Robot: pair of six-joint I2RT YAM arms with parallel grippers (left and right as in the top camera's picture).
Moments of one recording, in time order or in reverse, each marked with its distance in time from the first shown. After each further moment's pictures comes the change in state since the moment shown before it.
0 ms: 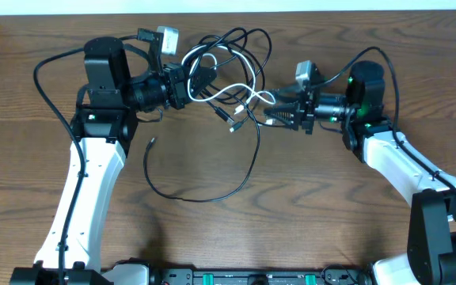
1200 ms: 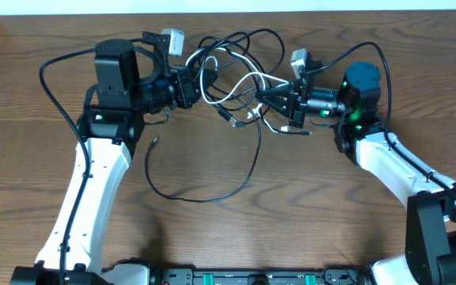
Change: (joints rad) left arm -0.043 -0.002 0.000 -0.052 -0.186 0.003; right arm 0.053 0.000 0.001 0.151 0.068 0.328
